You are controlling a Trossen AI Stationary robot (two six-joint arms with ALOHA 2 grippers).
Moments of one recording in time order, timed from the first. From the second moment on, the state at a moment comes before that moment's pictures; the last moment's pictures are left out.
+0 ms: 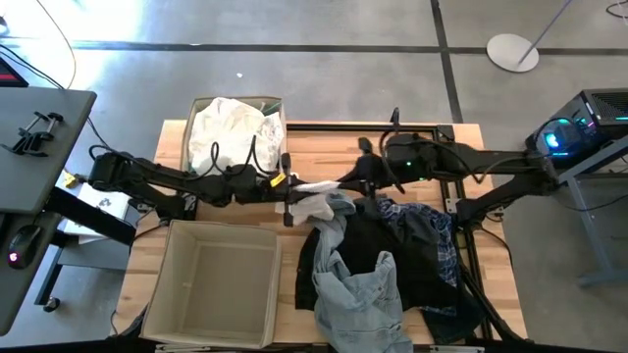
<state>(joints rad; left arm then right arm) -0.02 1.38 0.79 0.61 -0.10 0.25 0.03 1.33 1.42 -0.51 -0.04 -0.08</state>
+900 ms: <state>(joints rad) 0.42 1.35 1.60 -1.03 -0.48 0.19 0.21 1.29 1.42 -1.00 0.52 0.23</state>
